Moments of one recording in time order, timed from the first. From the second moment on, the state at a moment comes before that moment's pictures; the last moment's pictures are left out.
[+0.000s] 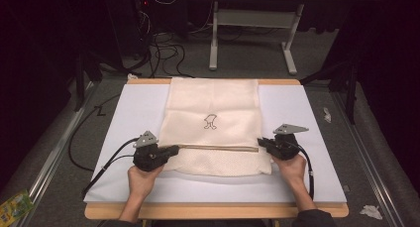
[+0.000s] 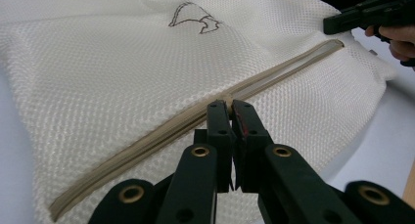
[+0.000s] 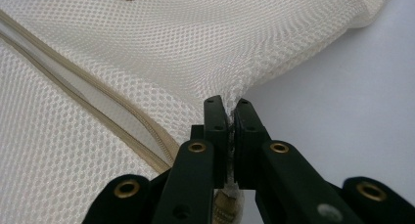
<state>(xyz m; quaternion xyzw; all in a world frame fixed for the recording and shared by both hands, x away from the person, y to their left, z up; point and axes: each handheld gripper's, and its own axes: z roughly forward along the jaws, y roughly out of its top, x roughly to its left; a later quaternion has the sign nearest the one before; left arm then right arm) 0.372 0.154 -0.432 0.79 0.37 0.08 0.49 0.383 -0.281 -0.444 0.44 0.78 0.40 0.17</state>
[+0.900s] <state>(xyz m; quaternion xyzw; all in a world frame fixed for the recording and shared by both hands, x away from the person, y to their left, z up) 0.373 0.172 -0.426 0.77 0.41 0.09 0.49 0.387 -0.280 -0.440 0.44 0.78 0.41 0.17</state>
